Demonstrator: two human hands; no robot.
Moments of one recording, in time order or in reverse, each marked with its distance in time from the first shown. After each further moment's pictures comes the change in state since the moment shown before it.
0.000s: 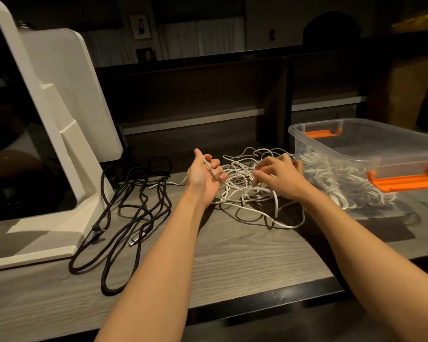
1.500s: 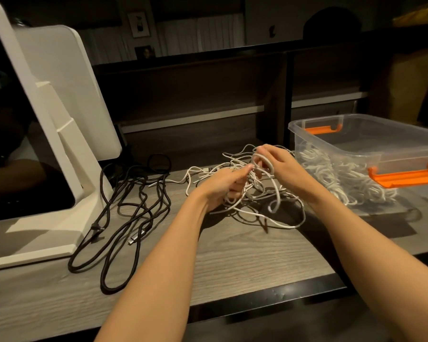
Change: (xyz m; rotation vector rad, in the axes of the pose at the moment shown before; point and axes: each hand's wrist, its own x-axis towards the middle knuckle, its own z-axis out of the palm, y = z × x) left_hand -0.012 -0.012 0.009 0.943 -0.418 -0.135; right_hand -0.002 -0.009 -0.005 0.726 0.056 -0.124
